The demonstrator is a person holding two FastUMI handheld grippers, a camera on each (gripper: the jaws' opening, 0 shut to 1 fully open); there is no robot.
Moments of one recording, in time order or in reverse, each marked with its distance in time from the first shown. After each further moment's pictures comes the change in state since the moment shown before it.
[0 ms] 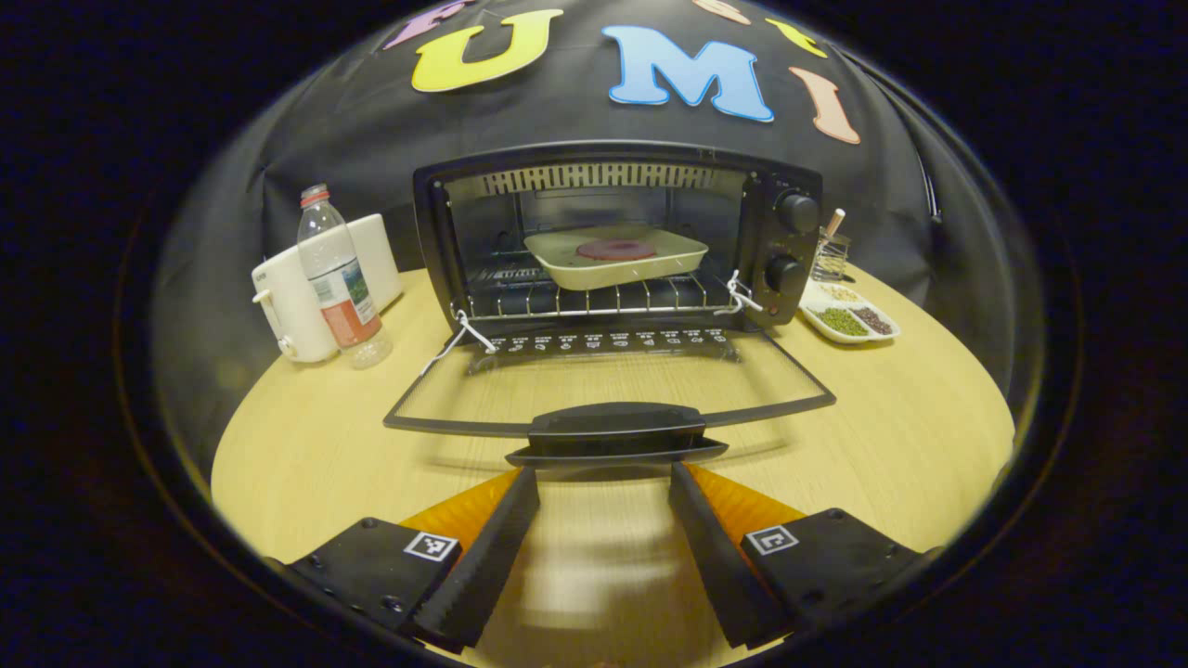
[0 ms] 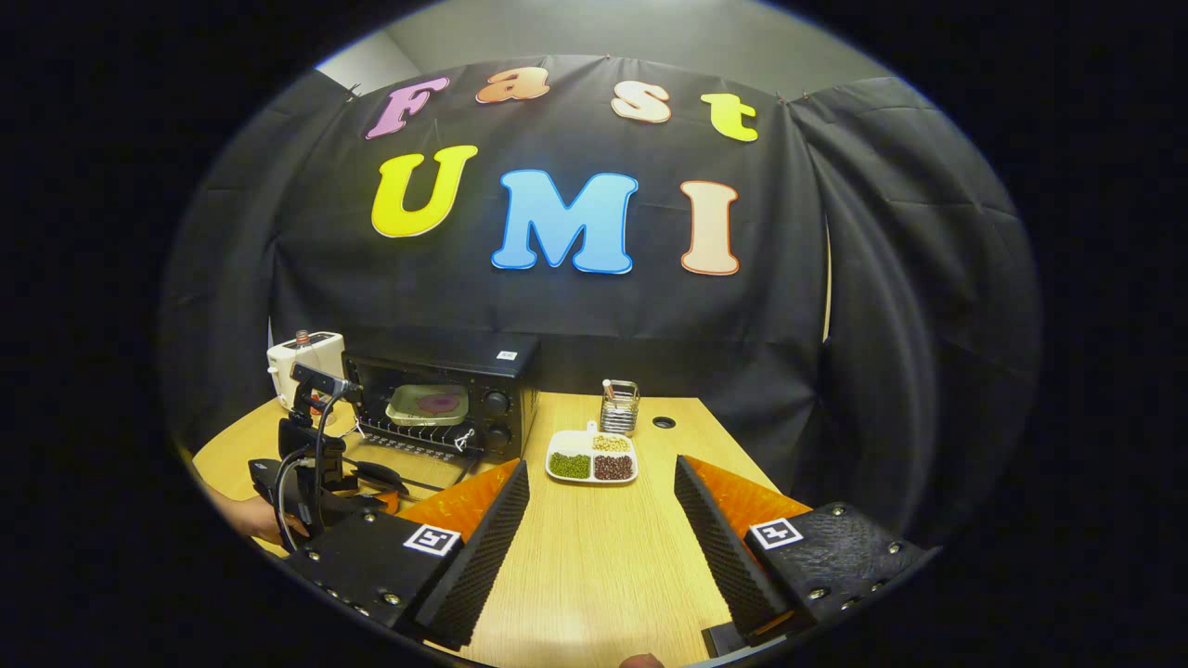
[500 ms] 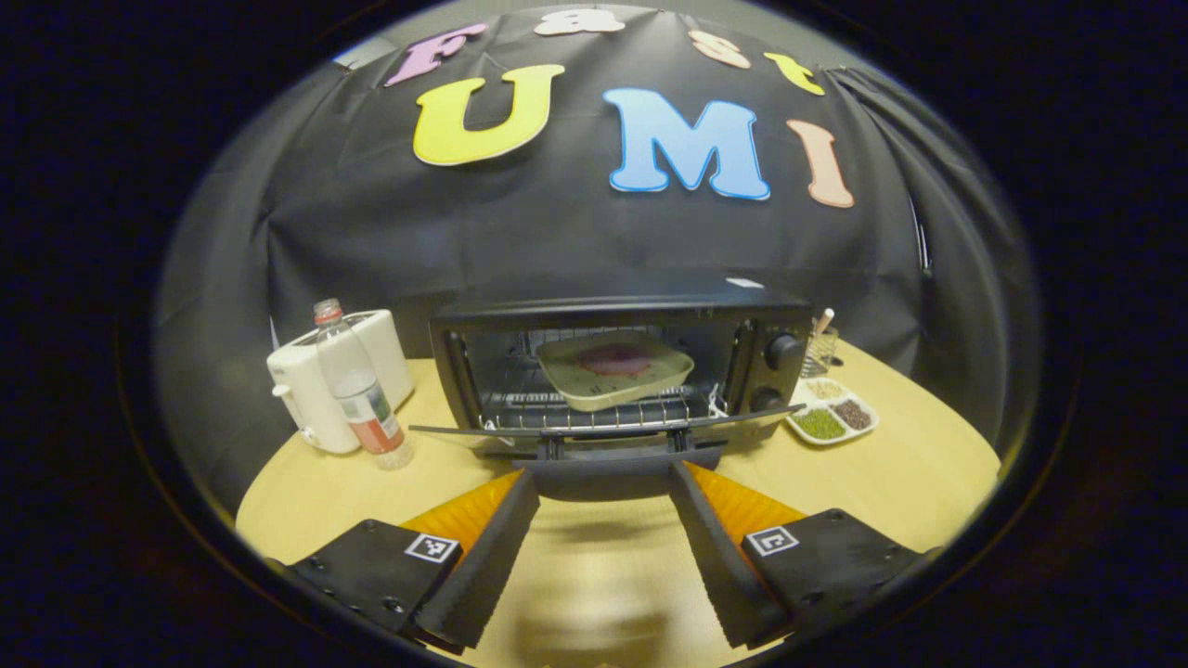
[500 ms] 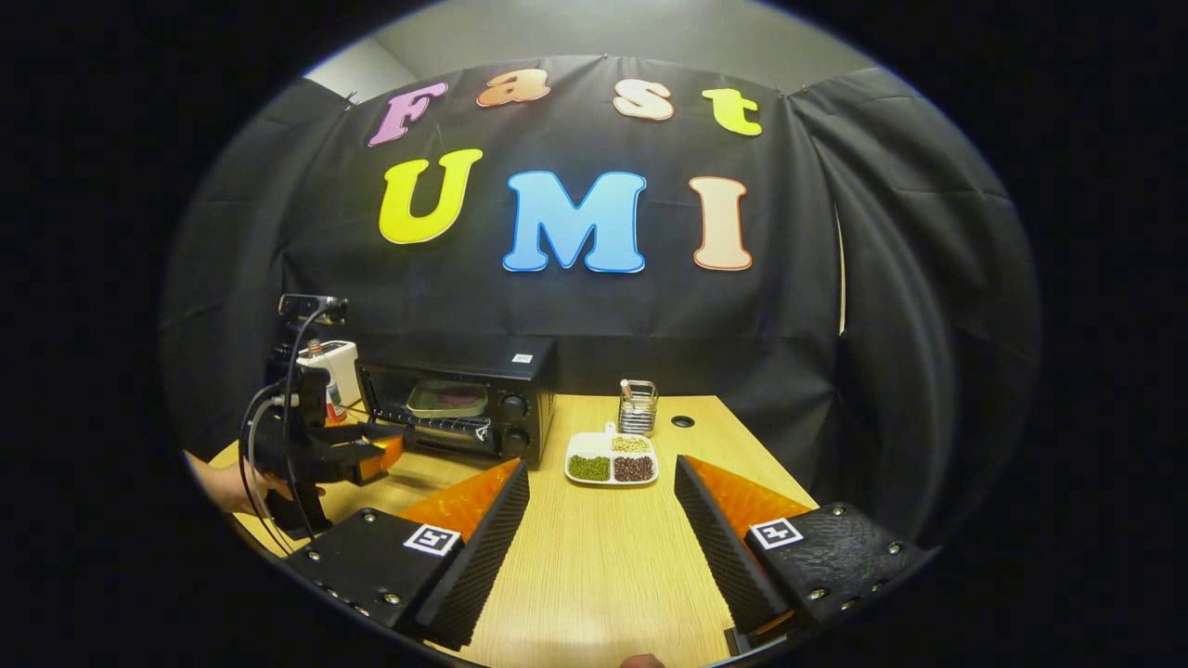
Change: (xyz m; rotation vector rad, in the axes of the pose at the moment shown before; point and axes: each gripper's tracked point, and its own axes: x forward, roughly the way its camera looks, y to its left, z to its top) left arm -0.025 0.009 0.124 0.006 -0.235 -0.004; right arm 0.004 0.008 0.002 0.039 -0.008 0.020
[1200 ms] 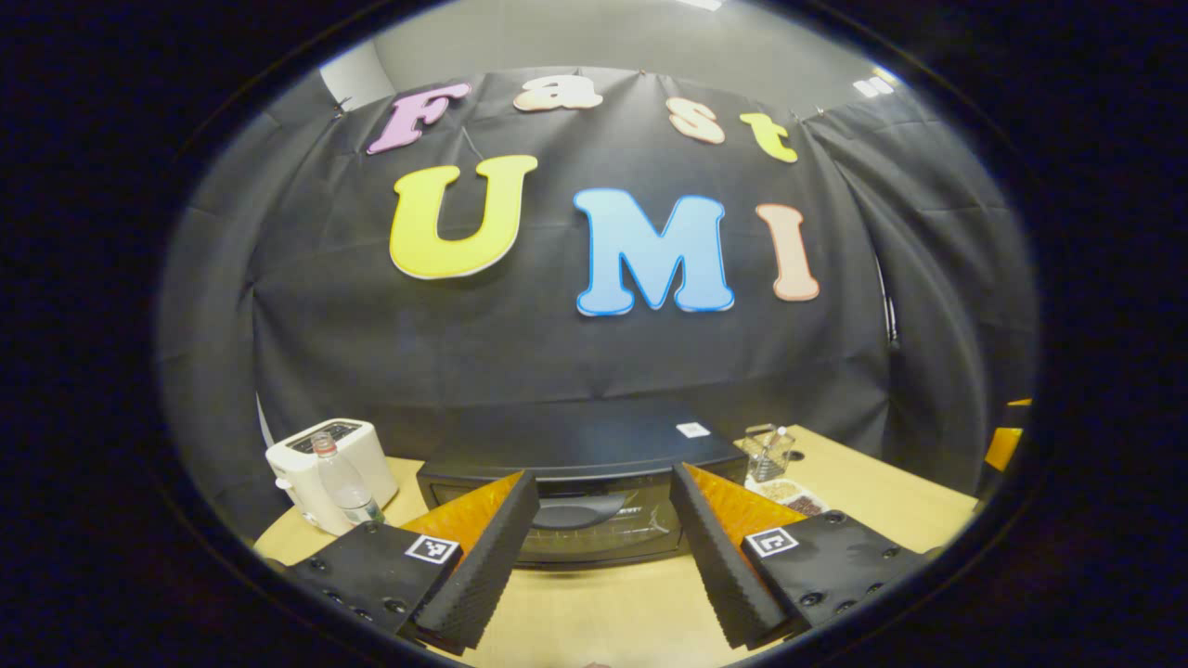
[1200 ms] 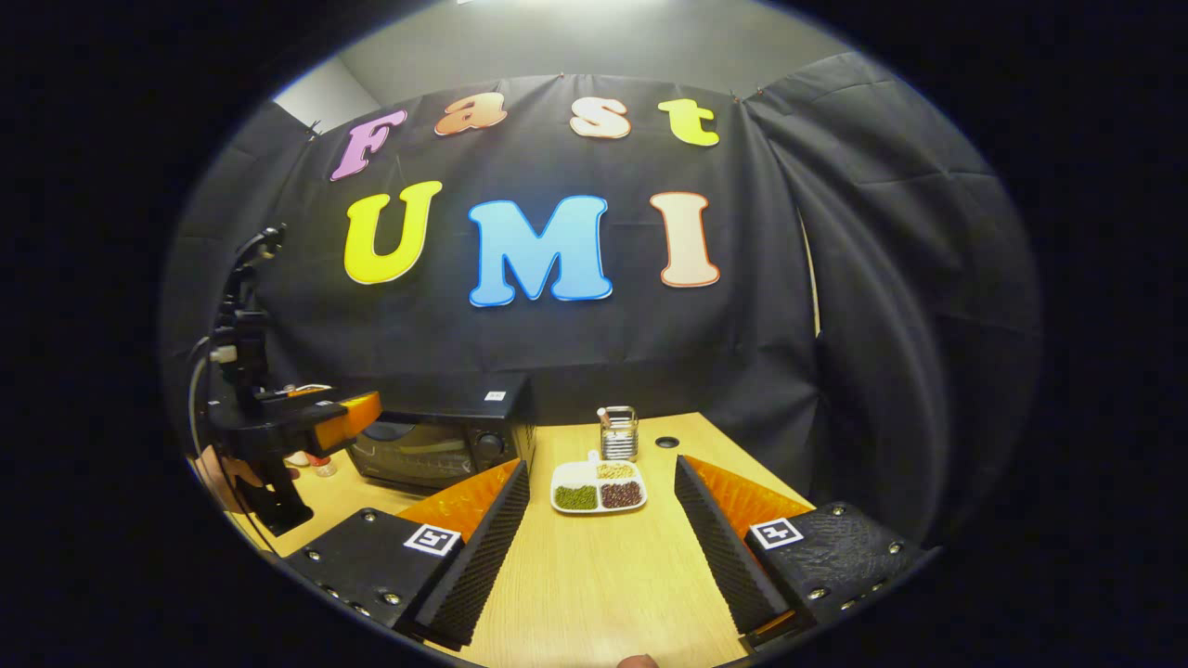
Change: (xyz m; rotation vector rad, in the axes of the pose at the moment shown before) left arm -0.059 -0.039 0.137 -0.006 -0.302 -0.060; right arm 0.011 -0.027 0.031 0.093 -0.114 -0.085
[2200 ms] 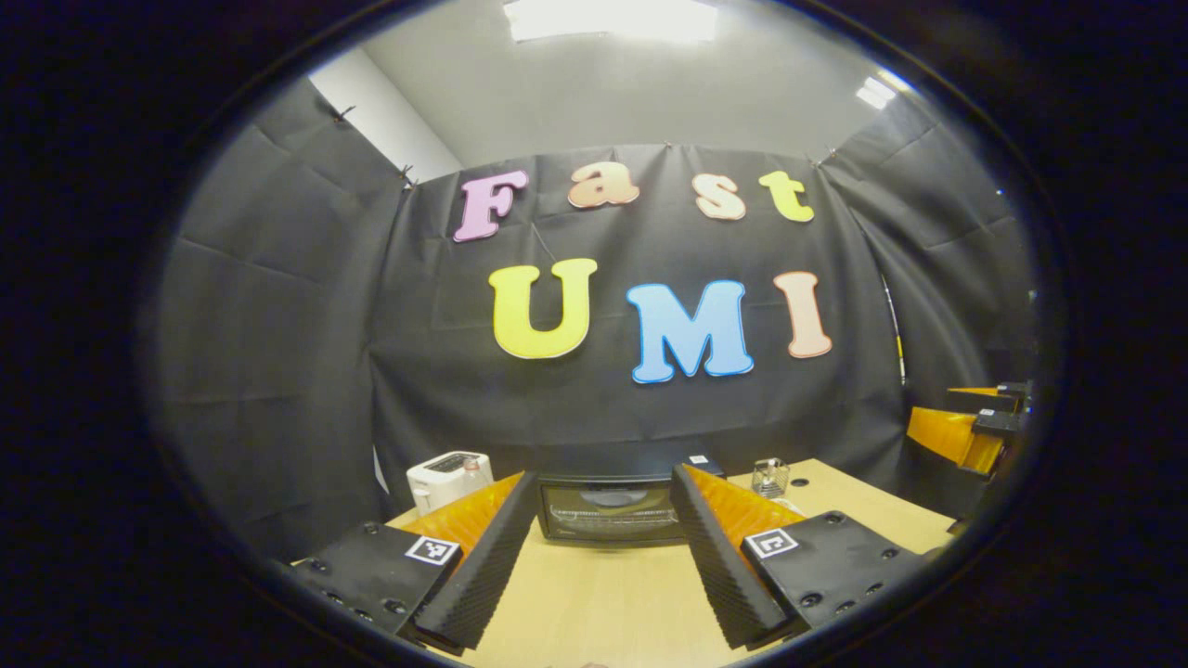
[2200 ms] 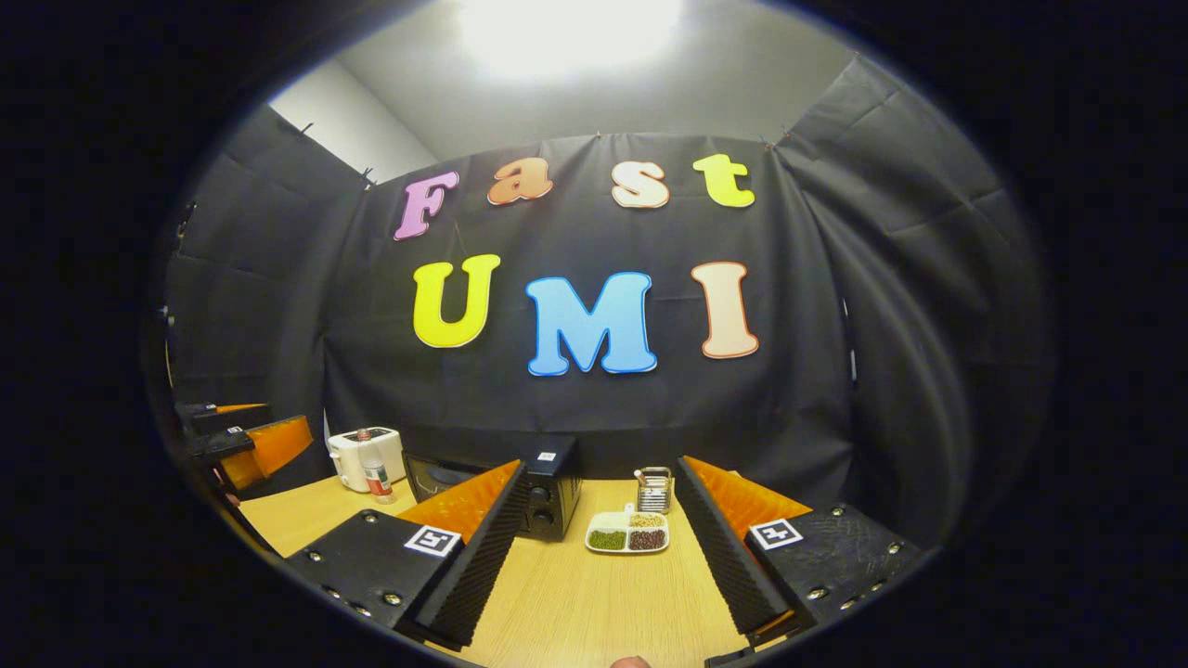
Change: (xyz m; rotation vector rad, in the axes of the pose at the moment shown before) left arm -0.243 -0.008 0.070 0.046 -0.131 0.227; right arm -0.068 0.008 0.072 -0.020 -0.167 0.221
